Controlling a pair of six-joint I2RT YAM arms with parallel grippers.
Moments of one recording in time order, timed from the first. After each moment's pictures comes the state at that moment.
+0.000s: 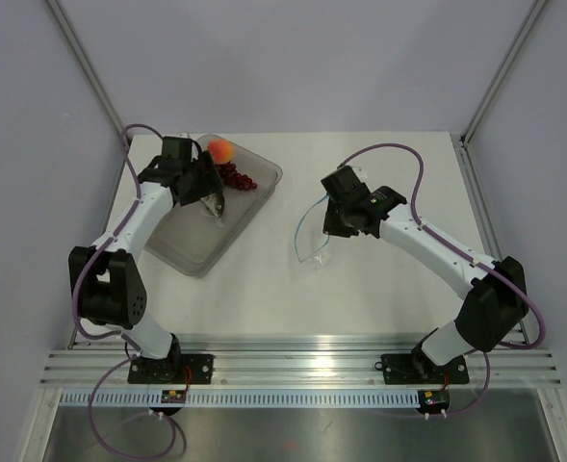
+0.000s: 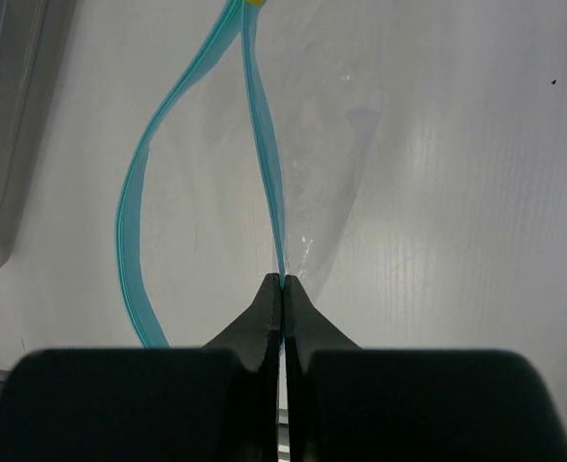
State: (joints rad) left arm -0.16 1.60 1.34 -0.56 0.02 -0.50; right arm 0.67 1.53 1.34 -0.78 0.20 0.73
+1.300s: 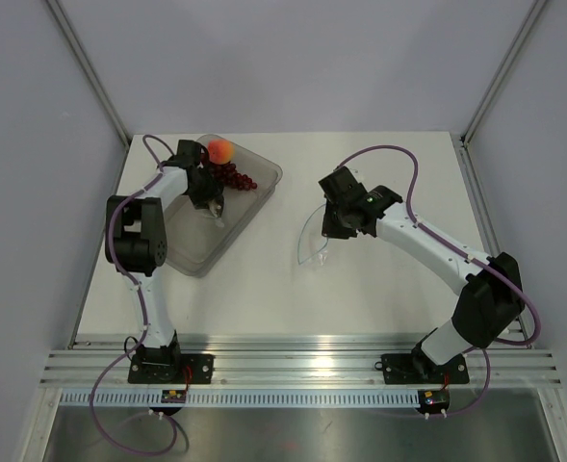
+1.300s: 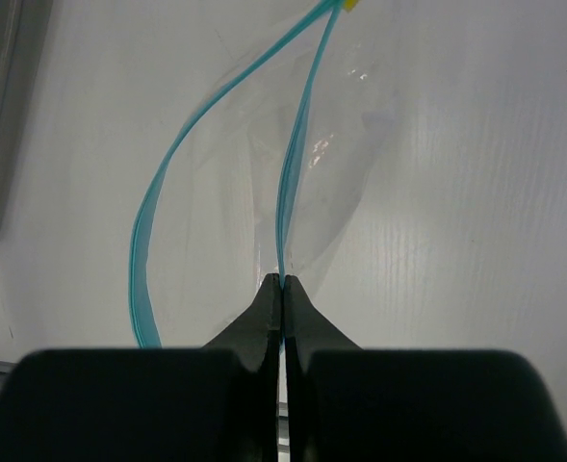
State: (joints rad) left arm -0.07 2.07 1.55 -0.54 0.05 -0.58; right arm 0.67 1.55 1.34 -0.79 0.17 0.72
